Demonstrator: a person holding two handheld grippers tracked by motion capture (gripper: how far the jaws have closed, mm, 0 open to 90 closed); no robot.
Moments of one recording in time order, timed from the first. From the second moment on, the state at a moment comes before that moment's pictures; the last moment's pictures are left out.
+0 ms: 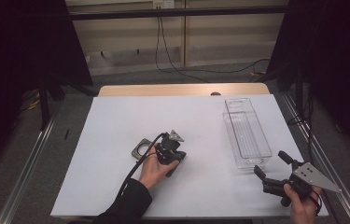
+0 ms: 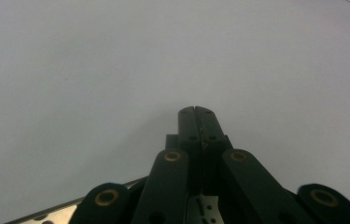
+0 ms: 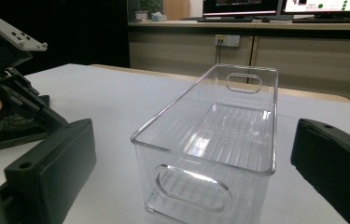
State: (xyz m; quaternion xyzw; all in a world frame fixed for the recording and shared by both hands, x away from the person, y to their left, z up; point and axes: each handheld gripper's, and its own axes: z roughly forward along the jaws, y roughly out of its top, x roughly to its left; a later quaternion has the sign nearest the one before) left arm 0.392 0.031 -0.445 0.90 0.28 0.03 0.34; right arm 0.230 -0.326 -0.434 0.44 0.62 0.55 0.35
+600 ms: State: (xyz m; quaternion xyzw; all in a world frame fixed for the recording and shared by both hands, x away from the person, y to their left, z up) left arm 0.380 0.049 -0.445 0.89 0.29 0.01 0.34; right arm 0.228 -0.327 -0.433 0.44 0.62 0.55 0.35
